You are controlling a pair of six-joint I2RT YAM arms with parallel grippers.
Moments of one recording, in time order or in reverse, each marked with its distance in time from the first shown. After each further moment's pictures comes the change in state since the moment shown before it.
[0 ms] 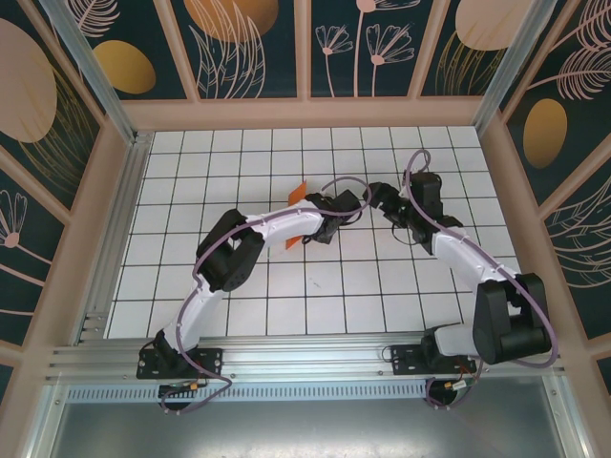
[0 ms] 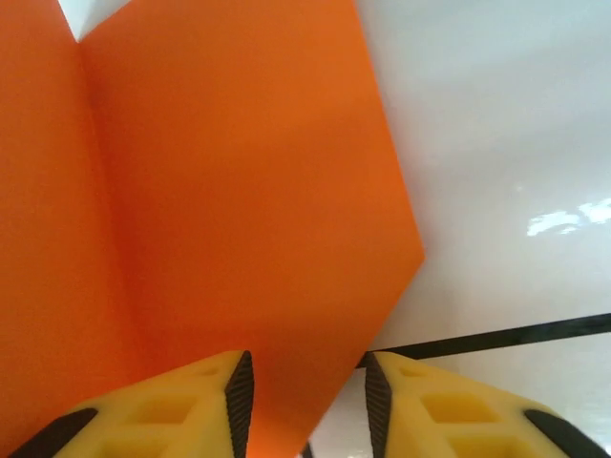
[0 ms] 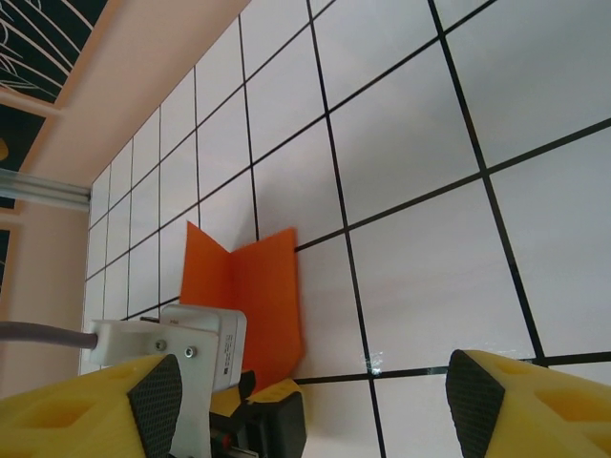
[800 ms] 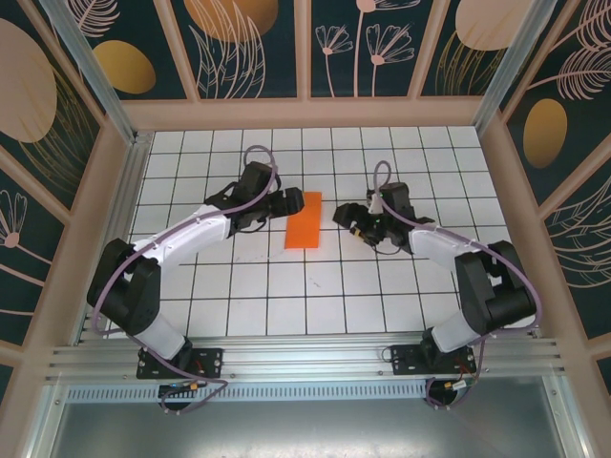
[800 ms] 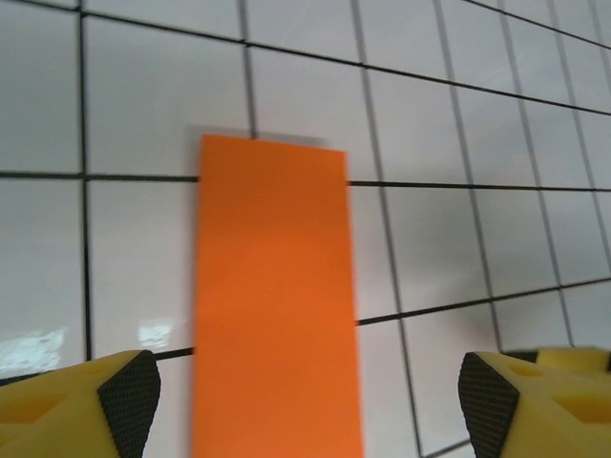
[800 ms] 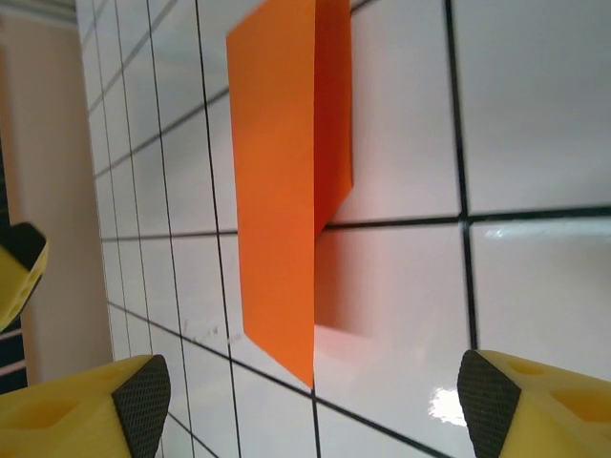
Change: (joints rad) left arm 0.310 -0.694 -0.689 0.589 0.526 -0.166; right arm 0.175 0.217 -0.005 0.028 -0.230 0.045
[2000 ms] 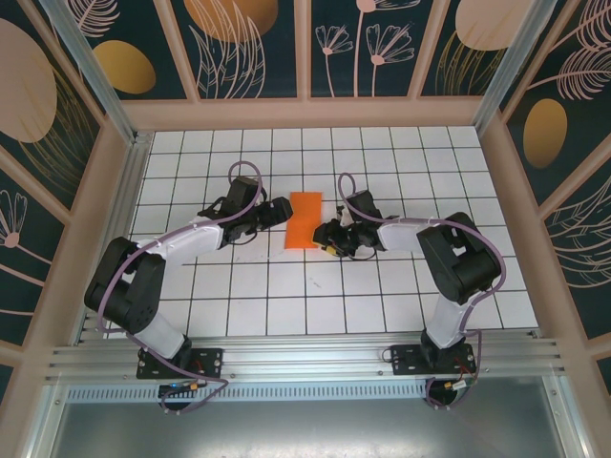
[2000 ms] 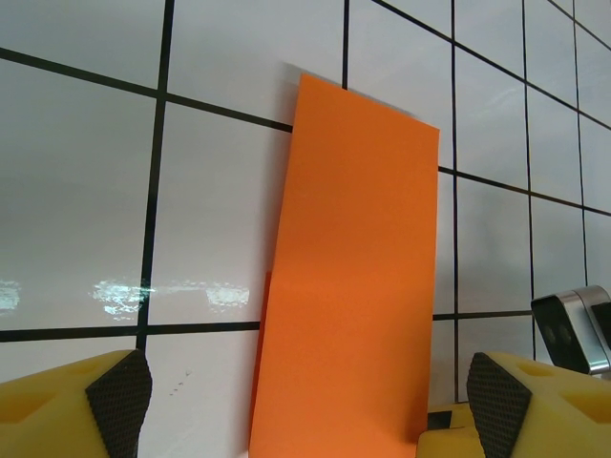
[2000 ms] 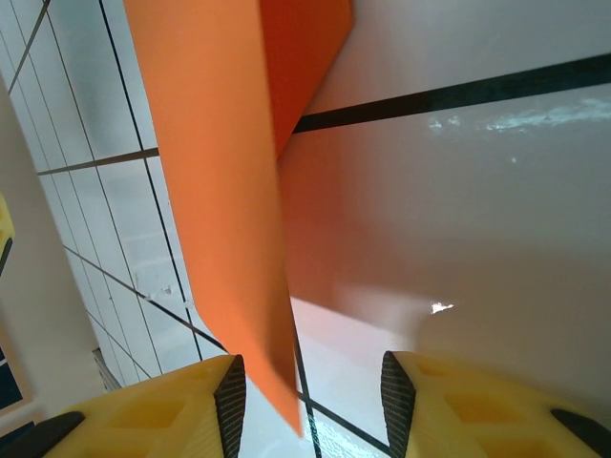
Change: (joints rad) left arm 0.073 0.000 -0.173 0.172 0.086 -0.099; right arm 0.139 0.243 0.101 0.000 -0.033 0.080
